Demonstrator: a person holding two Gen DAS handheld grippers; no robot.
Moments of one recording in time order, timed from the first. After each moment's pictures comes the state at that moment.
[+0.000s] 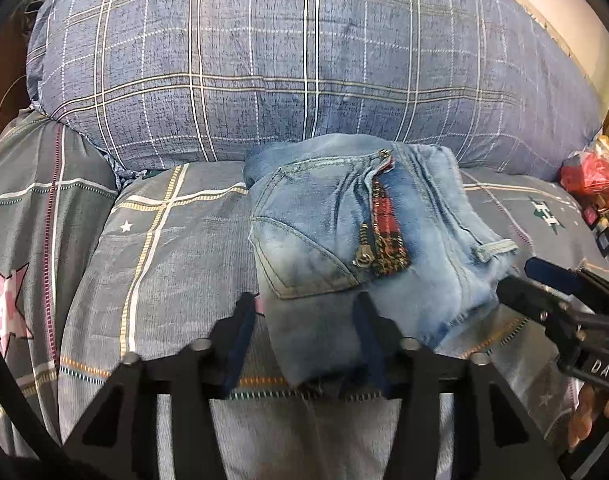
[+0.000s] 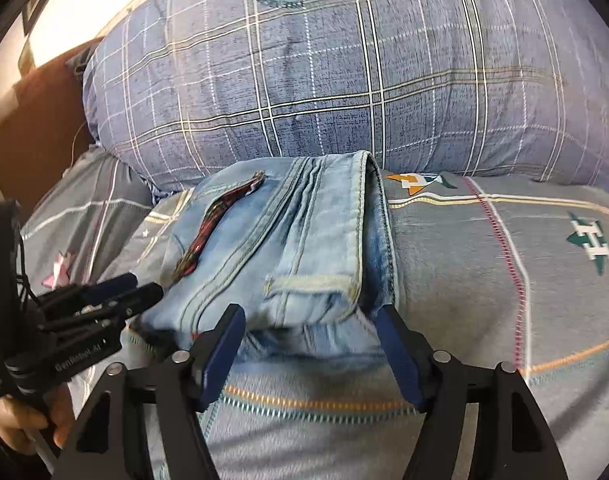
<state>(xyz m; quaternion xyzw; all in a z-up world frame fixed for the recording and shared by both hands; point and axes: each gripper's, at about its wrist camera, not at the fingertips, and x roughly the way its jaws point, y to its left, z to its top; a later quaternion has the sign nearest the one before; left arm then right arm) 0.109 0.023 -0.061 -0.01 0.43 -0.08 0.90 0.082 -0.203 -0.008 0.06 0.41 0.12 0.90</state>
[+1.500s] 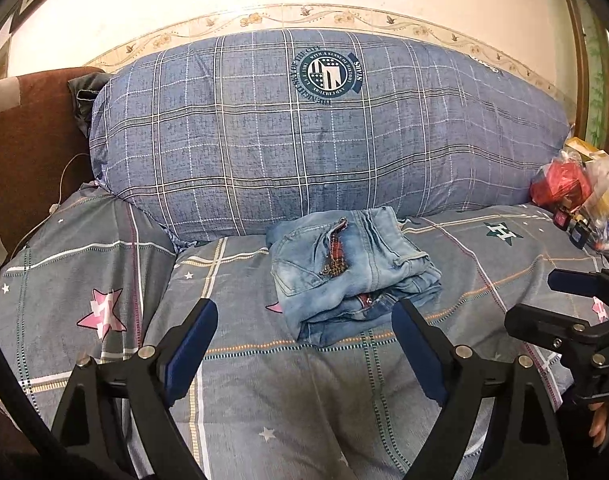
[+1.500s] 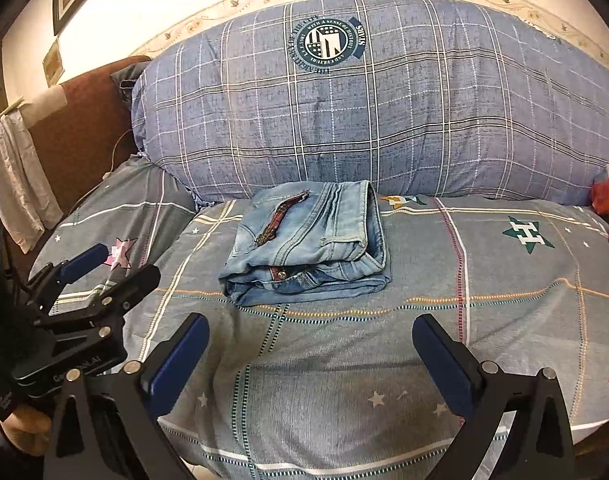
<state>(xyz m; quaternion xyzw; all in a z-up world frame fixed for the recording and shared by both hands) -0.033 0.007 0.020 0.03 0.29 -0.06 0.96 -0.058 -0.198 0.069 0.05 0.36 0.10 0.92</state>
